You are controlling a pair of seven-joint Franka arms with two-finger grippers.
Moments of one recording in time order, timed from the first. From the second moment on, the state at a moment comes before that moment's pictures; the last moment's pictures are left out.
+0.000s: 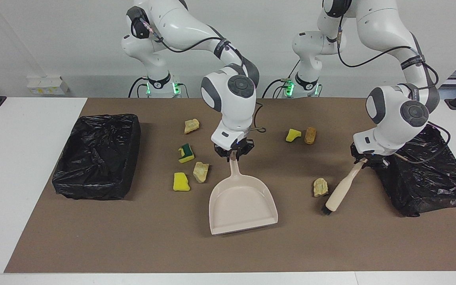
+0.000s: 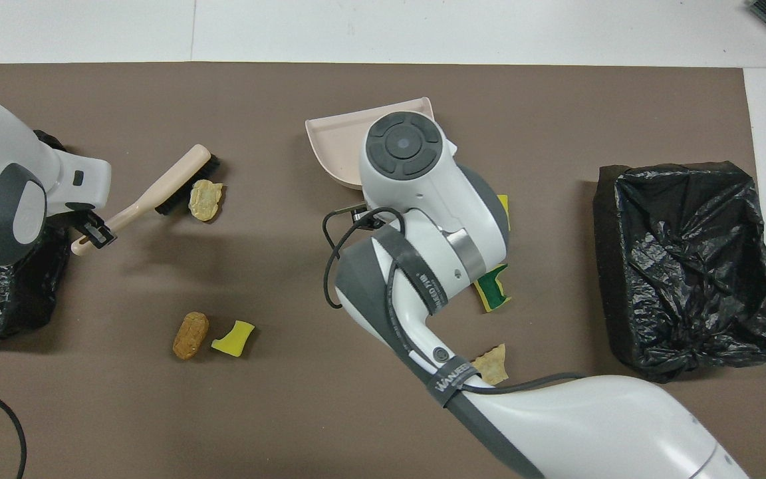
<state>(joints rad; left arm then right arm) -0.03 0.28 0.02 -1.81 0.09 1.90 0.78 0.46 0.52 0.09 -1.36 -0.05 1.86 0.32</state>
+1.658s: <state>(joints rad) -0.10 -0.37 0.01 -2.39 0.09 1.61 0.16 0.32 0.34 0.09 -1.66 -0.15 1.84 -1.05</state>
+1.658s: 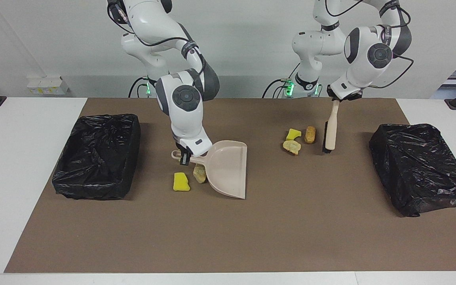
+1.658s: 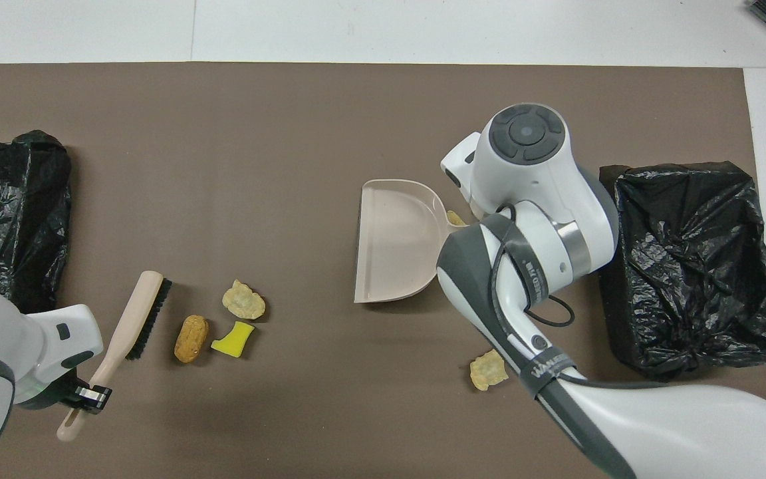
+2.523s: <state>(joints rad) -0.22 -0.48 0.00 -2.62 0.07 1.78 -0.23 0.40 0.22 0.09 -1.85 -0.20 1.89 -1.05</state>
